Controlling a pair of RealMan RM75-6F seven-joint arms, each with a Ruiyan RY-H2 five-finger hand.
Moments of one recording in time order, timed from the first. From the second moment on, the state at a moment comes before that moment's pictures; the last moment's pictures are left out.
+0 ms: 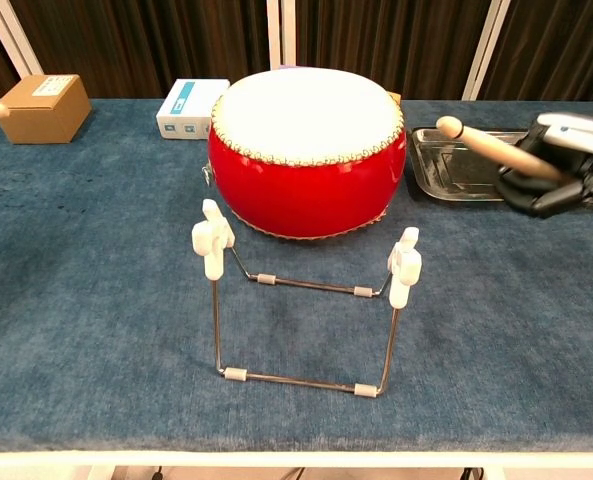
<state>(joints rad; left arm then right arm) -0.37 -1.22 -0.16 -1.71 1.25 1.26 0.38 0.58 -1.35 0.02 -1.38 -1.59 1.04 0.64</state>
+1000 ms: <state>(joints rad) -0.75 -1.47 -0.32 -1.37 1.17 1.05 0.39 1.31 -1.10 0.00 -1.59 -0.40 0.62 -0.45</state>
